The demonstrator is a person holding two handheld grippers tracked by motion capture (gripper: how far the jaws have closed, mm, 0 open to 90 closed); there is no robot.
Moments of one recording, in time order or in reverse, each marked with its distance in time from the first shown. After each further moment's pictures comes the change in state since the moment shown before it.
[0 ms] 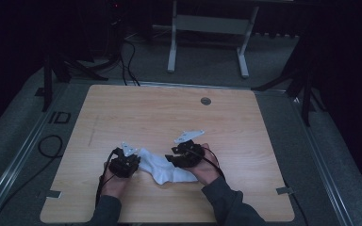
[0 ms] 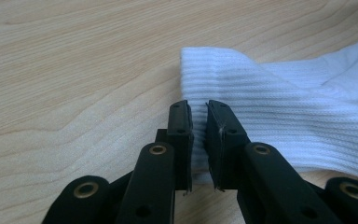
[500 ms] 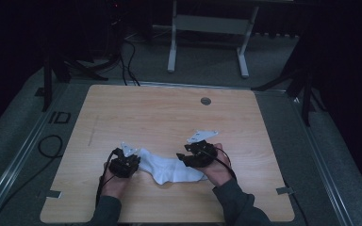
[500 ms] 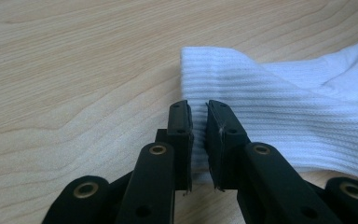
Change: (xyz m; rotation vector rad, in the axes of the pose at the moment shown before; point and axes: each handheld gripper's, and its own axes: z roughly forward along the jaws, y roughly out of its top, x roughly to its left) left arm -0.001 -0.001 0.000 -0.004 0.004 -0.002; right arm -0.017 -0.013 -0.028 -0.018 -0.077 0.009
